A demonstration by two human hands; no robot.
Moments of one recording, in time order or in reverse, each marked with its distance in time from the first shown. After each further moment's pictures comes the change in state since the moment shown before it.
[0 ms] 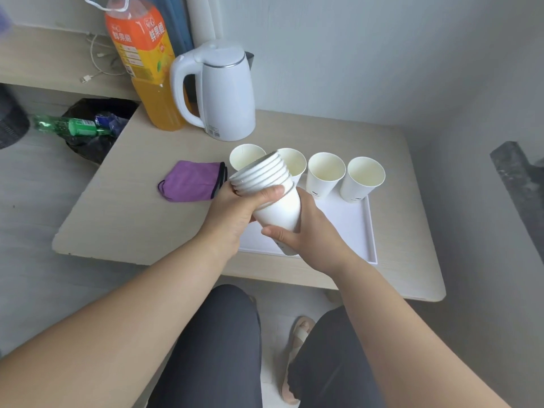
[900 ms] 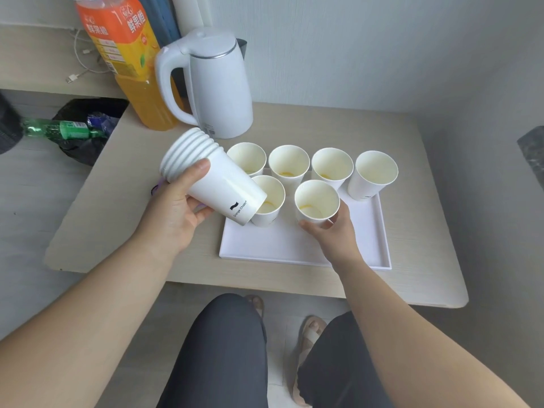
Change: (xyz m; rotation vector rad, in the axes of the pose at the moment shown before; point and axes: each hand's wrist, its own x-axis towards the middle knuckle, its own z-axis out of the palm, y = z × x) left_hand 0.033 0.014 -0.057 -0.234 0.189 -0.118; right_hand 0.046 0.112 0.000 0.360 0.350 0.229
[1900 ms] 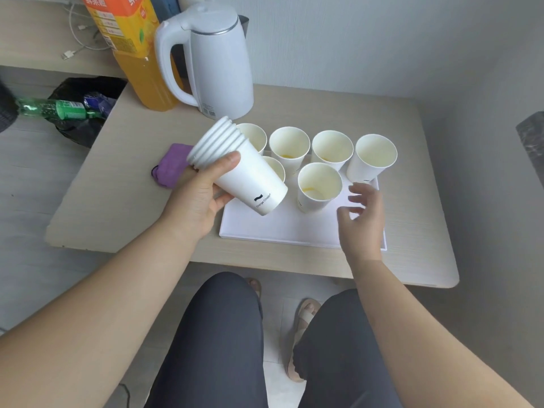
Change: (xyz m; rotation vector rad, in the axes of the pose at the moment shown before) left_hand -0.010 -0.021 0.014 0.028 -0.095 0.014; right_hand -0.039 -0.025 -0.016 -0.150 0.339 -0.162
